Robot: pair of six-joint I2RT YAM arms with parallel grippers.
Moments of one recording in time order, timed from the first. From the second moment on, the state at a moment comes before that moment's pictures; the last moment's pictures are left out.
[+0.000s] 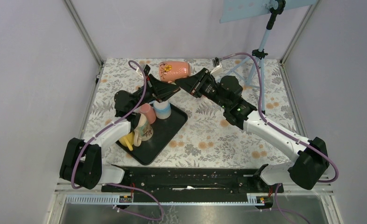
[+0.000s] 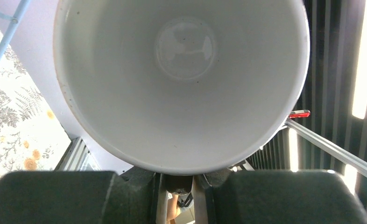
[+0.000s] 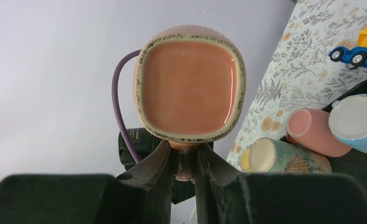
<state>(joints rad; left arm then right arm) -0.33 1.32 0.73 1.11 0.79 -1.77 0.74 1.35 1.13 0.29 -0.16 1.12</state>
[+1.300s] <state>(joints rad) -0.35 1.27 0.95 0.42 0.84 -1.28 0.73 1.21 1.01 0.12 -0.02 0.99</state>
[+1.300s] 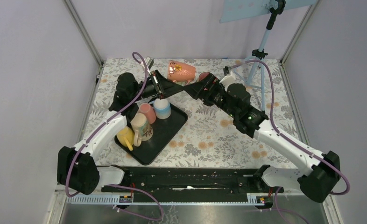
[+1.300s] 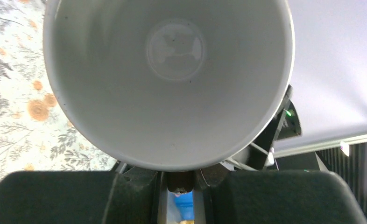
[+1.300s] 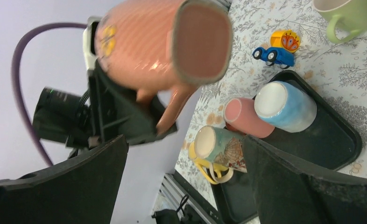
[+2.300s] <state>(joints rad) -0.65 1.64 1.53 -0.55 0.36 -0.60 0.74 0.78 1.07 -0.52 0.47 0.66</state>
